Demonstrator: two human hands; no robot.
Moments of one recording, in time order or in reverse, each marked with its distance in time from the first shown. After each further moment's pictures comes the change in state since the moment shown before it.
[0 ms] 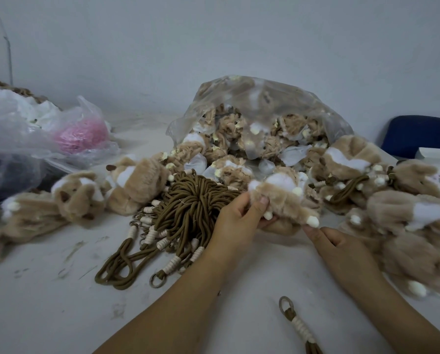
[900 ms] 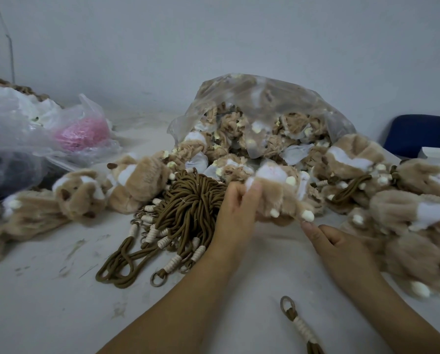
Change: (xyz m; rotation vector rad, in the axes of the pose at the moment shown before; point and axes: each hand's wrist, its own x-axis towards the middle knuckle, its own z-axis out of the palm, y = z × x) left_hand 0.004 0.004 0.002 0.000 0.102 0.098; right_hand -0.002 -0.005 0.003 0.008 0.007 -0.055
